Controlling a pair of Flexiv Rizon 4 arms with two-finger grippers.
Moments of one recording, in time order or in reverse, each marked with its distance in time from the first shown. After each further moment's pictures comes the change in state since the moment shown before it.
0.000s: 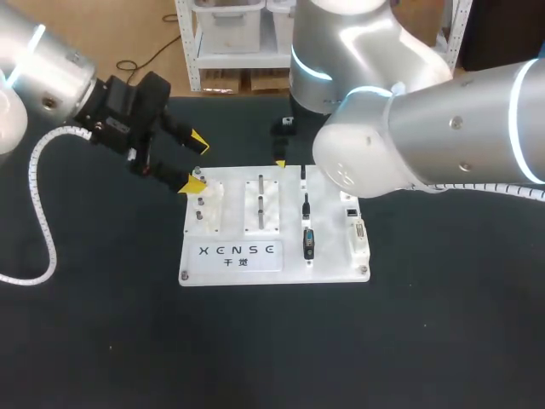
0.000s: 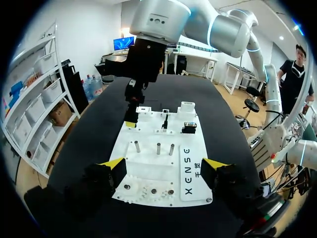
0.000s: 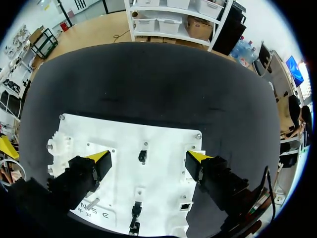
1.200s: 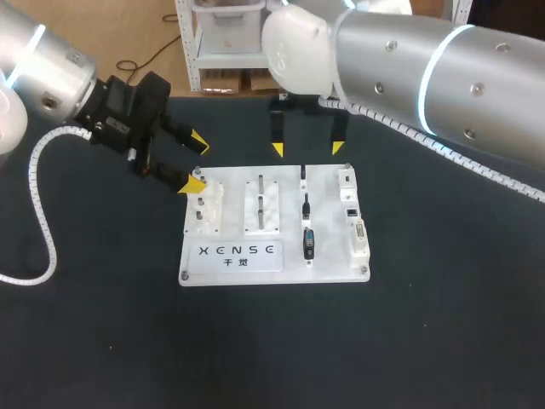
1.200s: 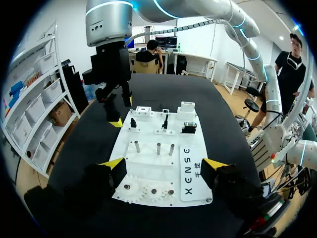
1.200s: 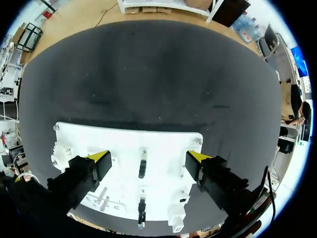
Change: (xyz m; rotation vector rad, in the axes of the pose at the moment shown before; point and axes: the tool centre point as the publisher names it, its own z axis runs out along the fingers) left arm 0.000 0.000 0.000 0.000 0.000 0.000; right arm -0.023 -0.003 0.006 0.009 0.326 0.072
